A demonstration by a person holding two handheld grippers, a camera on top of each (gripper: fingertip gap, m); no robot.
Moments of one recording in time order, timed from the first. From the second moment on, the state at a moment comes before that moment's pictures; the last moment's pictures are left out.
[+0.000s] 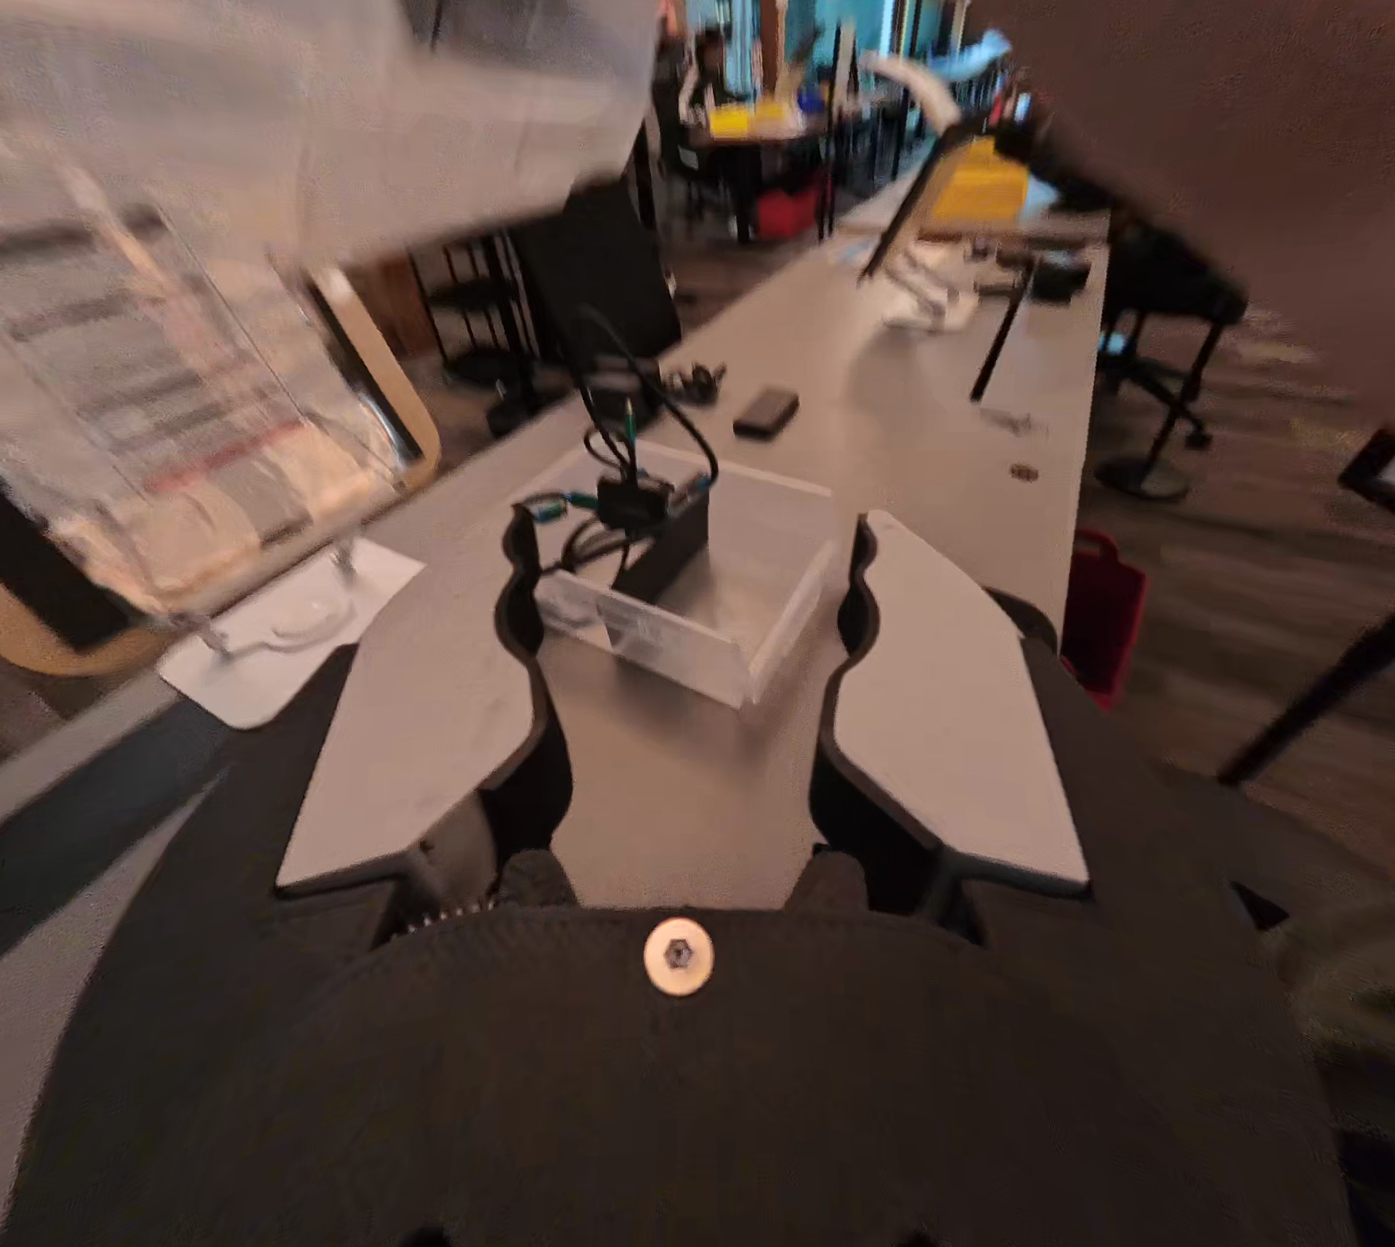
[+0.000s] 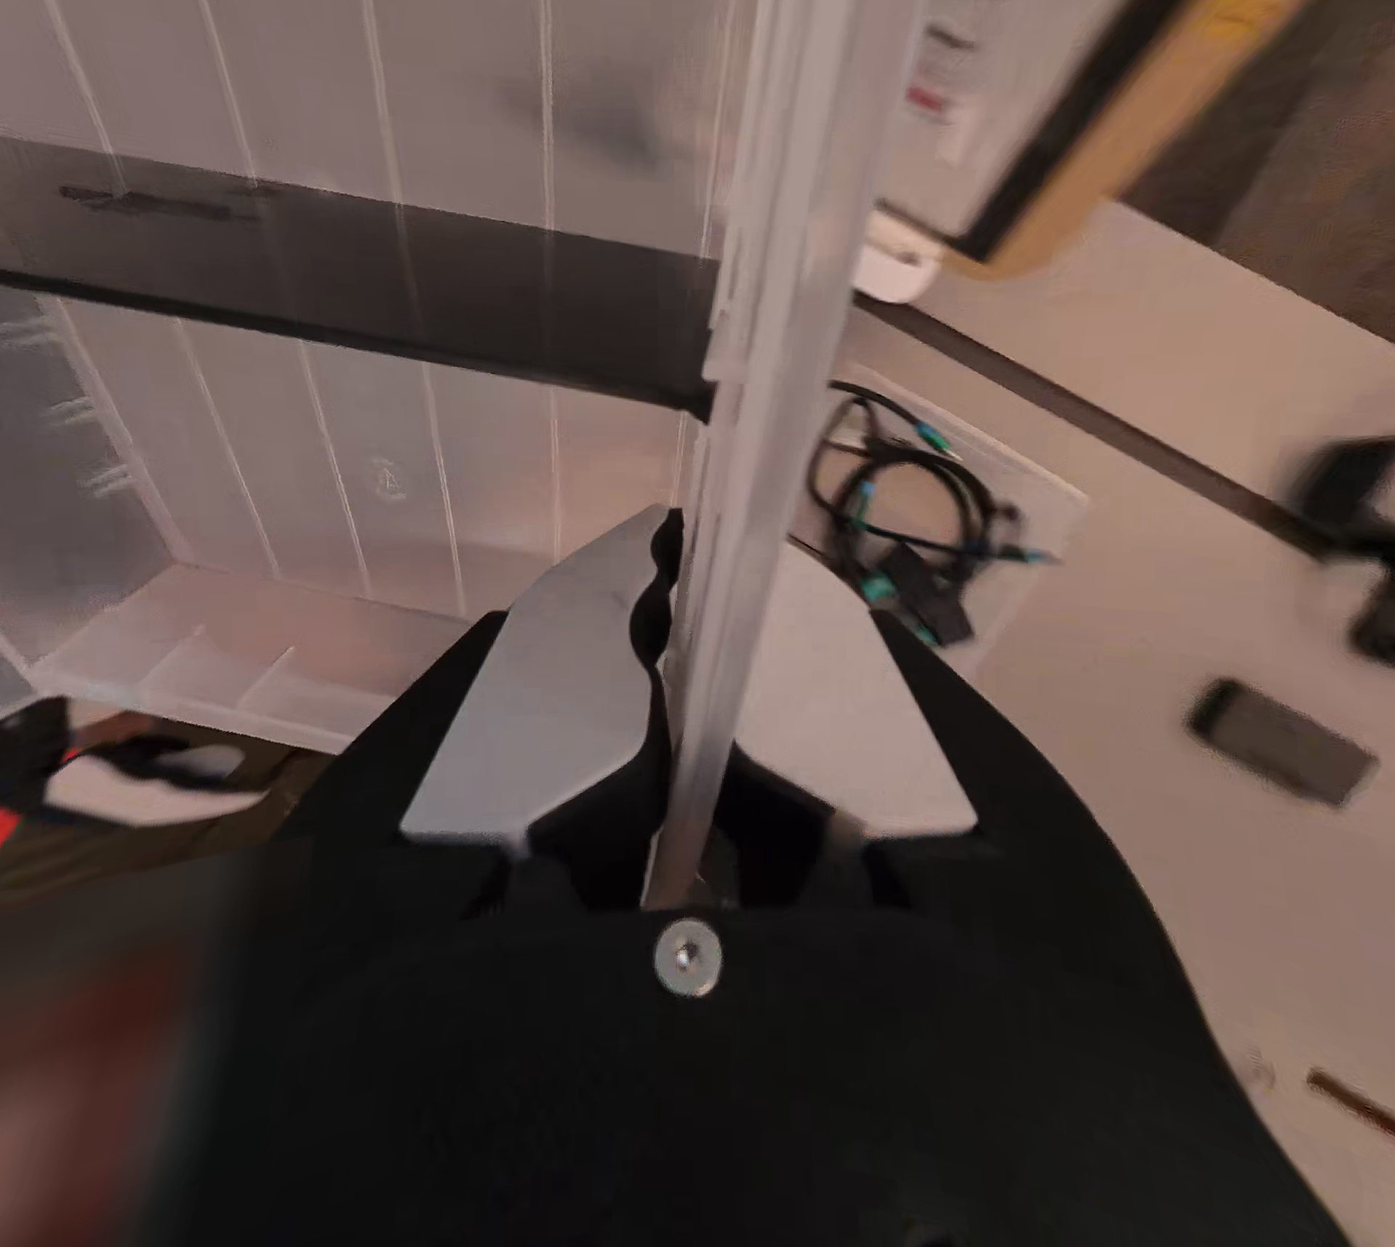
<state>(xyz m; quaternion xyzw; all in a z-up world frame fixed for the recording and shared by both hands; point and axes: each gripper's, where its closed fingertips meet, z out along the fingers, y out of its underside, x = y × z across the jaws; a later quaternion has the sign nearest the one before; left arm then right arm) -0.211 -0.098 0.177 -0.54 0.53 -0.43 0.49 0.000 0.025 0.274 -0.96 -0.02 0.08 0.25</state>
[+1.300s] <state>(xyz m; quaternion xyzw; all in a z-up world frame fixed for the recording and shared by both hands) -0.235 0.134 -0.082 -0.85 0.43 -0.28 0.10 0.242 -0.202 -0.135 -0.95 0.28 0.14 0.04</state>
